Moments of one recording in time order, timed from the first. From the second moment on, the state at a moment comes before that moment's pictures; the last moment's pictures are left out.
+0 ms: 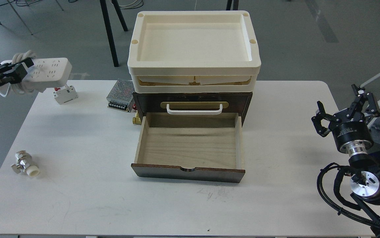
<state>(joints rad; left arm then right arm) -0.78 1.05 -0.41 -0.97 1.25 0.07 -0.49 0.17 -0.46 1.05 1.23 -0.03 0.07 0.49</state>
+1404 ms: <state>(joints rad) -1.04 0.73 -0.62 -1.36 1.51 -0.49 -0.49 0.17 -0.46 1.04 1.23 -0.03 0.07 0.49</state>
